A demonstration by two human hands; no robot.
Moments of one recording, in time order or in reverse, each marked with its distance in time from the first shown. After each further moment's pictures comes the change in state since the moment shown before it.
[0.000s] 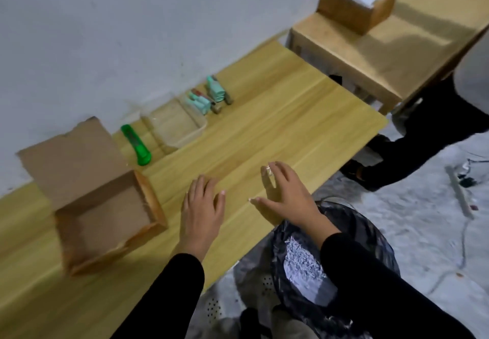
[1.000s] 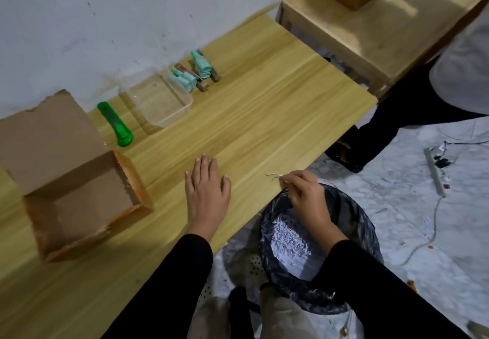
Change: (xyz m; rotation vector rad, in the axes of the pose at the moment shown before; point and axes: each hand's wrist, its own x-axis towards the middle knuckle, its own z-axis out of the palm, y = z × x) left_hand -0.003 0.037 0.023 0.022 -0.028 -0.005; right_hand -0.046 0.052 0.014 0.132 0.397 -0.020
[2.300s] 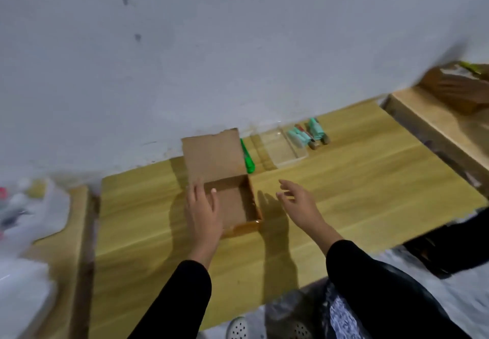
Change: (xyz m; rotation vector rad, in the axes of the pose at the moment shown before) left_hand -0.045 -0.147 -0.149 -0.383 0.484 -0.493; right_hand 0.063 -0.214 0.079 0.243 -0.463 -0.006
